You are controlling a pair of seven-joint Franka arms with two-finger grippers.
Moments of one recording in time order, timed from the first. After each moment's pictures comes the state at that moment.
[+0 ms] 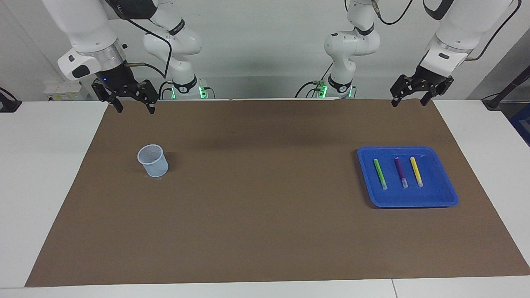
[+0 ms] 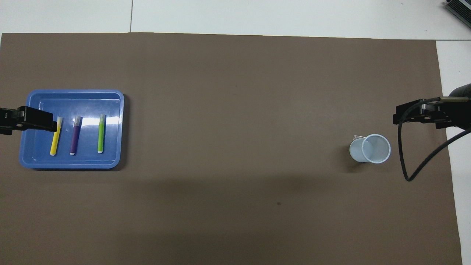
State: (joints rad) left arm 0.01 -0.06 -0.06 -1.60 -0.03 1.53 -0.06; right arm 0.02 -0.02 0.02 -1.57 0.02 1.56 0.15
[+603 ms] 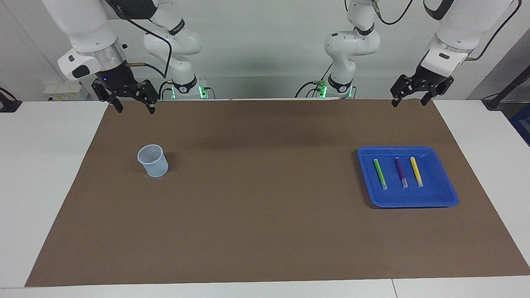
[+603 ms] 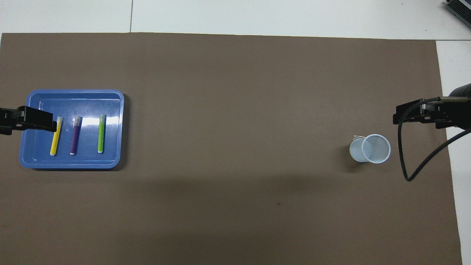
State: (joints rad) left arm 0.01 -0.06 -0.06 -1.60 -0.03 1.53 -0.06; right arm 0.02 -0.02 0.02 -1.57 0.02 1.56 0.15
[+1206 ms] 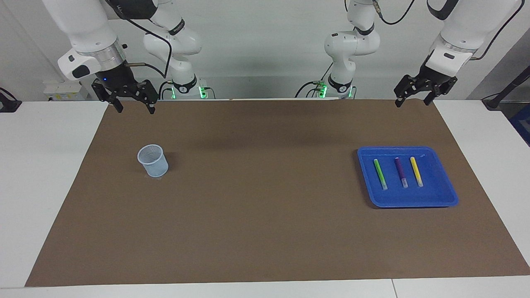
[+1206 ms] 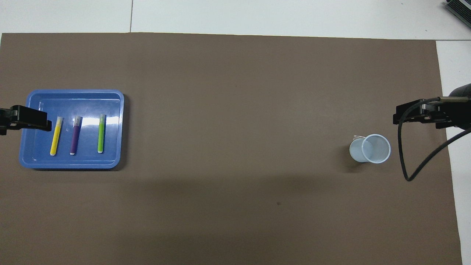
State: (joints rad) left arm 0.02 -0.07 -0.06 -1.60 -0.03 1.53 -0.06; right arm 0.02 -0.02 0.02 -1.57 0.02 1.56 0.15
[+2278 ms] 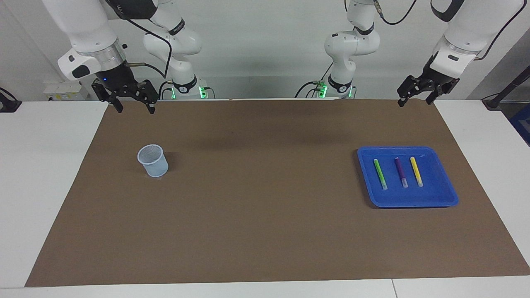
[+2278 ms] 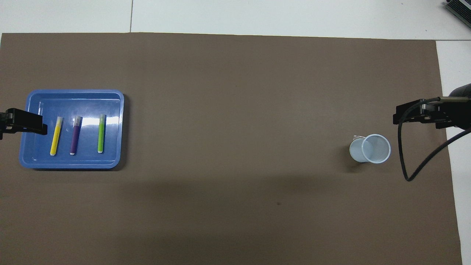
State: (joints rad) left arm 0.04 -0.07 -0.06 -1.62 -0.03 1.51 -0.06; right arm 0.02 -0.02 0.02 -1.57 0.02 1.56 0.15
